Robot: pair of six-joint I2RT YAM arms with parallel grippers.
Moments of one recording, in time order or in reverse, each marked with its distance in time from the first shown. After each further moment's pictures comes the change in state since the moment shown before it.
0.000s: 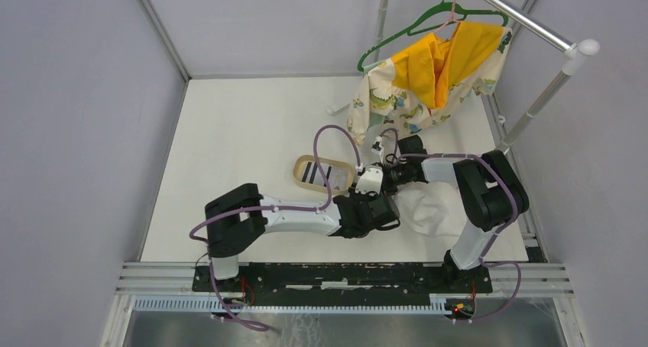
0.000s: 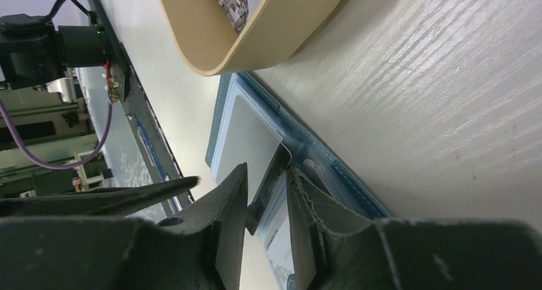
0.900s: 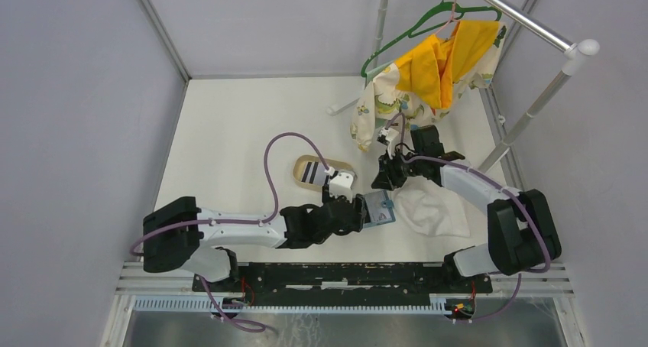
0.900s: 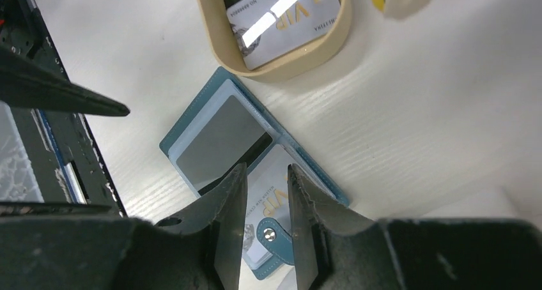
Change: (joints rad) left arm 0.013 -0.438 -0.446 0.409 0.183 0.187; right arm -0.008 -0.315 0.007 -0.135 0.173 -0.340
